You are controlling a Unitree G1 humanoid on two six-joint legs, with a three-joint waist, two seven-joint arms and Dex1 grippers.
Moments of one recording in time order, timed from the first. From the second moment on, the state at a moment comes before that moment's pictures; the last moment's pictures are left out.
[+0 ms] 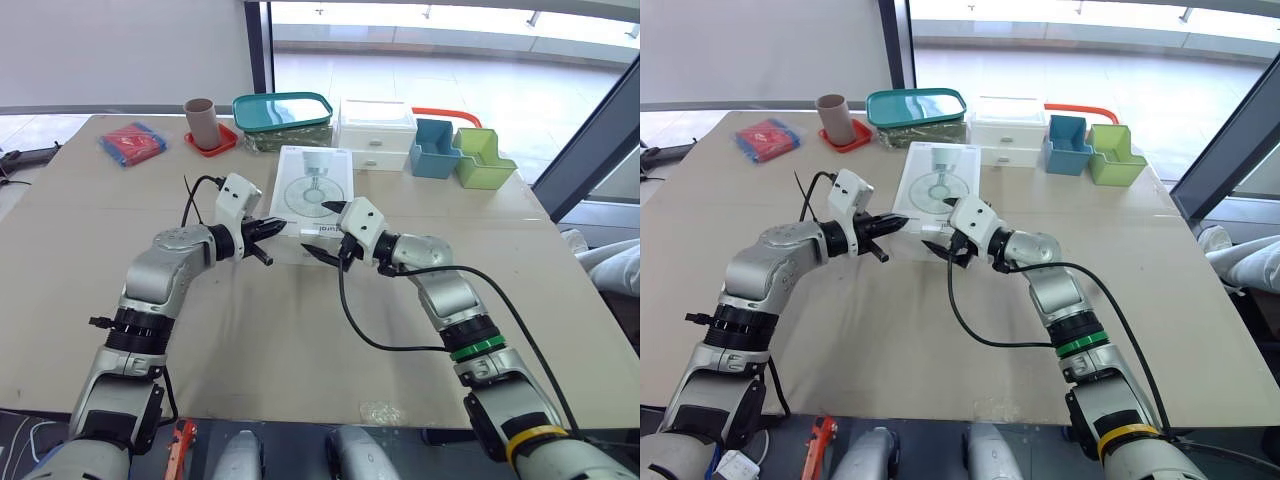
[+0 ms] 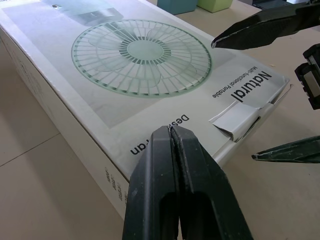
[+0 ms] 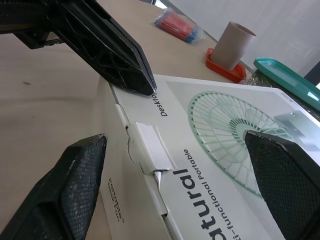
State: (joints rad) left arm -0.71 0.40 -0.05 0.13 -0.33 0.66 -0.68; right arm -0.73 -0.34 0.23 0.34 0.01 -0.04 0.74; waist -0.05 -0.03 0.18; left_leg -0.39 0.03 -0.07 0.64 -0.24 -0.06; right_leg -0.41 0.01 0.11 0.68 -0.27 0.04
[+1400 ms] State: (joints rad) left arm -0.71 0.37 -0.05 0.15 -0.32 0.62 -0.68; right arm -0.80 -0.34 0.20 0.37 -0.03 -0.06 0.70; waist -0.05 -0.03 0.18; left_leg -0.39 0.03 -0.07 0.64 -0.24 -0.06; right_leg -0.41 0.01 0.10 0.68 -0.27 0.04
